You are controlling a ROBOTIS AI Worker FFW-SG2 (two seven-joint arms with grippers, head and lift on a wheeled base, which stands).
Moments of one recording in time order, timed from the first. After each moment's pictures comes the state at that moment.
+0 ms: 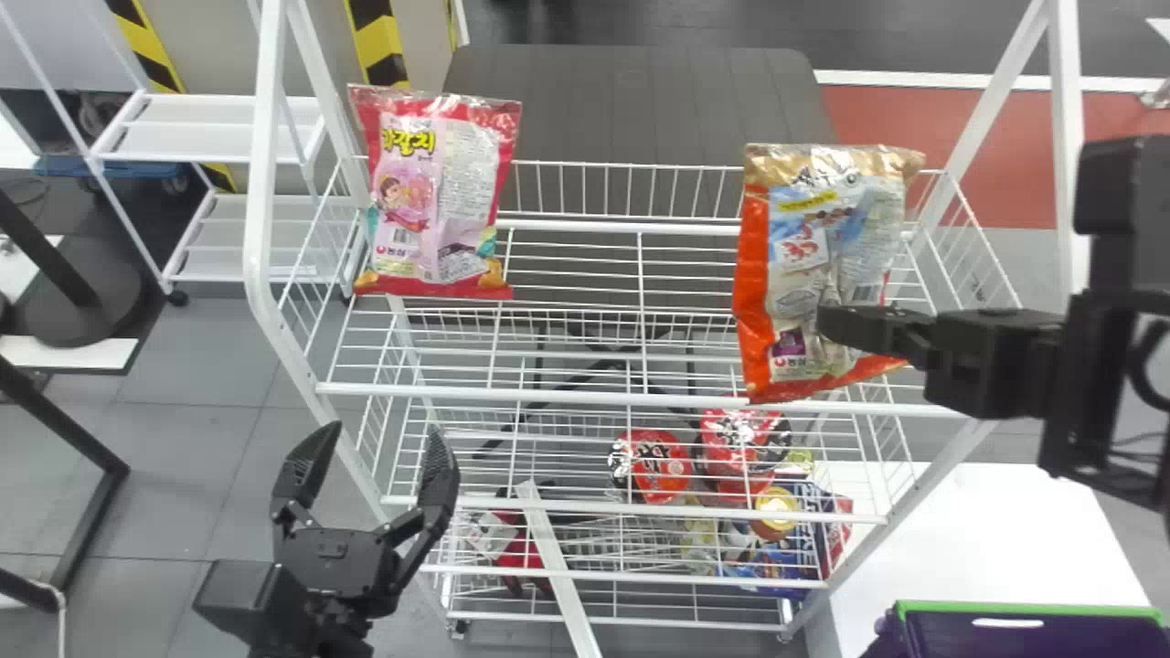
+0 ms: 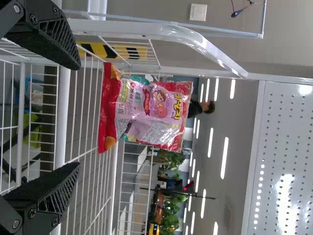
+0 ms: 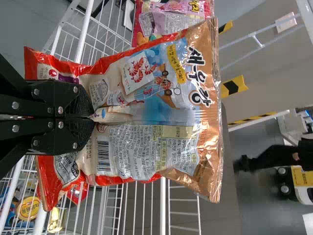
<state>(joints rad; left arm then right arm) 0.48 0.03 -0.04 -1.53 0.10 -0.52 -0.07 0.04 0.00 -0.02 -2.47 0.33 1.56 0.75</state>
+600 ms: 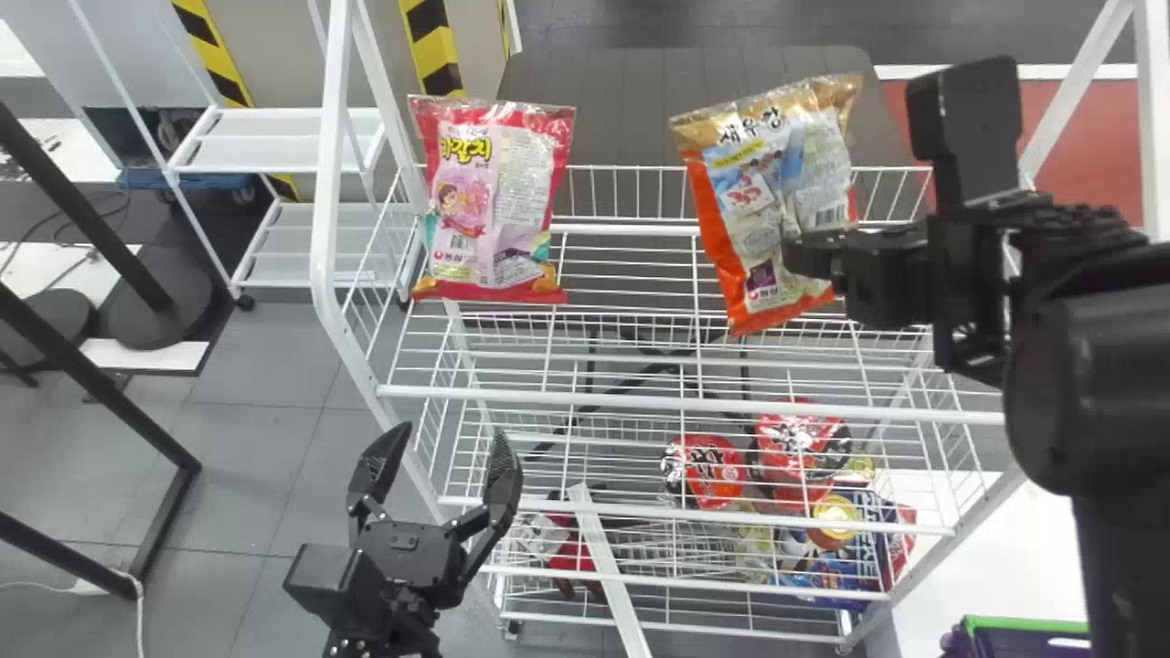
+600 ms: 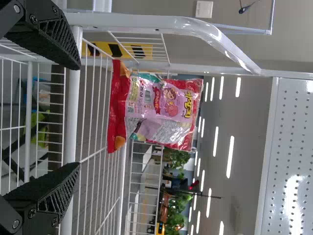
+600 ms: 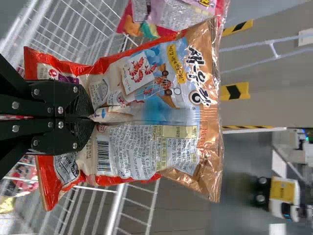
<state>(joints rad) 0.44 0.03 -0.05 -1.46 0.09 -0.53 -0.07 -0.12 0.00 0.19 -2.19 0.31 1.30 0.47</state>
